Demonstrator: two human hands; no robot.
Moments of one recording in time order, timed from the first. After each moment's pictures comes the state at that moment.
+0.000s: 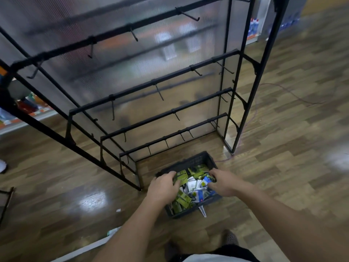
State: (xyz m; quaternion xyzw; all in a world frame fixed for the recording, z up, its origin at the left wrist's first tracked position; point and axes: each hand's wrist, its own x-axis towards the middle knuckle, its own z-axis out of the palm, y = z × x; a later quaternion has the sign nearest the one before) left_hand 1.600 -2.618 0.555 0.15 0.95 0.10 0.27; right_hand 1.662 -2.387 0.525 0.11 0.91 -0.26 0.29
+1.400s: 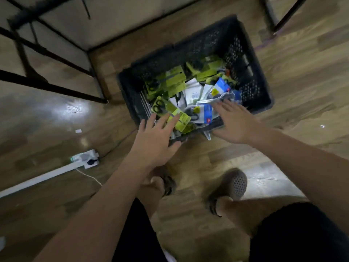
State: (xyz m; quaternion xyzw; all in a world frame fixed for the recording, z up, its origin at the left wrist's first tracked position) left_hand 1.535 -2.658 0.071 0.27 0.89 -0.02 0.37; right_hand 1.582 -2.403 0.014 0.01 0.92 -0.16 0.36
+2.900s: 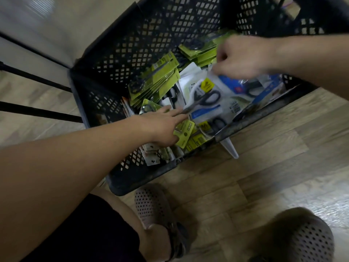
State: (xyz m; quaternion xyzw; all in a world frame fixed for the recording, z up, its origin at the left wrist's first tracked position) left_hand 1.468 -2.596 -0.172 0.37 0.78 -0.25 0.44; right_hand 1.496 -2.356 -0.158 0.08 0.93 -0.29 0.21
